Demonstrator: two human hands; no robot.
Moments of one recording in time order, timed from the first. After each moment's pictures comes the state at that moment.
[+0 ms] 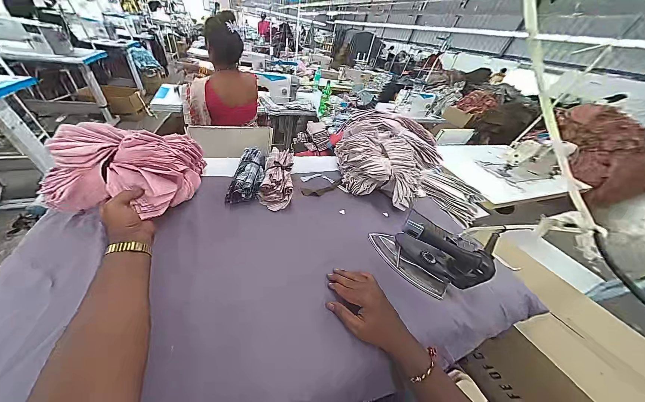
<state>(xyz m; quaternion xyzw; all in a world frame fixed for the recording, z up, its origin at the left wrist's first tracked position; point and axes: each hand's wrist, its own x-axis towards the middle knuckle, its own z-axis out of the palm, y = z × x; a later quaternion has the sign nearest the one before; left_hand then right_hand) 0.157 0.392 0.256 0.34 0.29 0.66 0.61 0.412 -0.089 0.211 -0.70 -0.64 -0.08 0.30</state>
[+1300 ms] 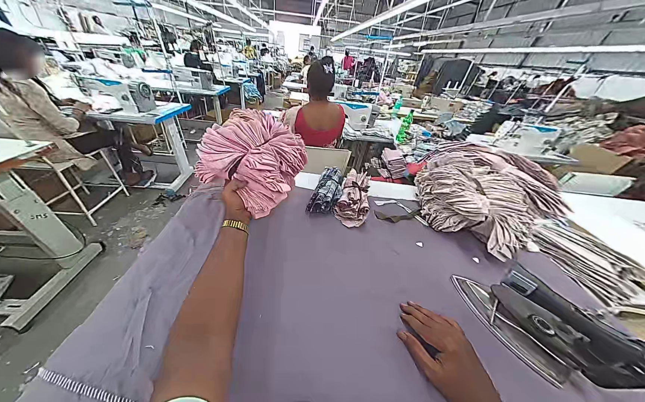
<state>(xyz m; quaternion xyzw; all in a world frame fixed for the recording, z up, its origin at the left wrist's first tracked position) 0.142 0.383 0.285 0.35 0.15 0.67 0.63 0.413 -0.088 0.202 -0.70 -0.64 -0.12 0.28</state>
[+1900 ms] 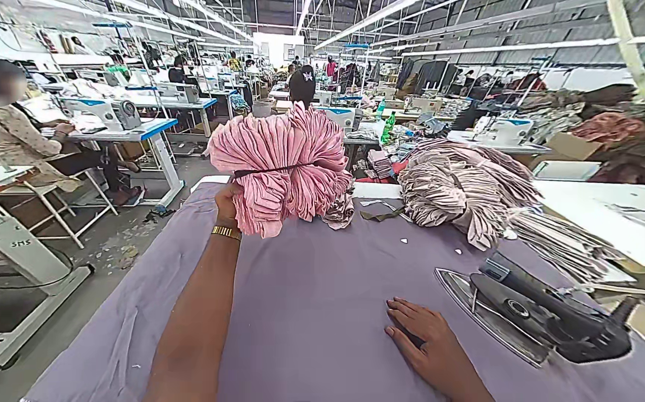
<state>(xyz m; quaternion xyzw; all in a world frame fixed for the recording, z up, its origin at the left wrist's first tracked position) 0.147 0.339 0.329 0.51 -0.03 0.59 0.63 0.415 -0.088 0.199 -0.70 -0.64 -0.12 0.29</state>
